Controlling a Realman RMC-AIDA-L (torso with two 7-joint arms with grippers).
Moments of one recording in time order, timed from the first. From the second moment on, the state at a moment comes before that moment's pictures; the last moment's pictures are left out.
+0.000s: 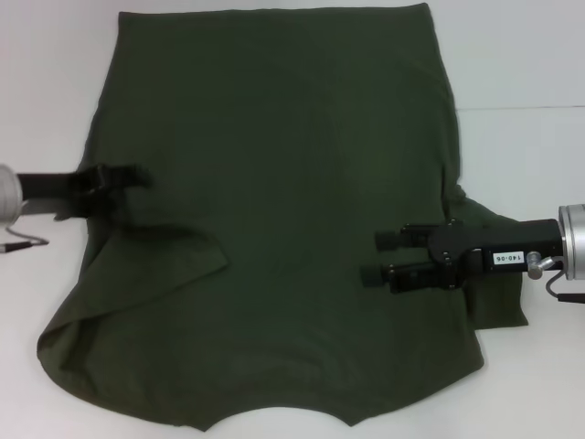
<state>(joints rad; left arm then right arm) -0.74 -1.95 0.59 0.48 2.29 1.05 -2.43 0.66 1.96 -0.90 -0.47 -1.88 -1.54 1.62</state>
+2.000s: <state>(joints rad) -0.44 -2.00 0.57 0.51 1.77 1.78 -1.29 0.72 1.79 -0.74 -0.53 -2.33 -1.56 2.57</state>
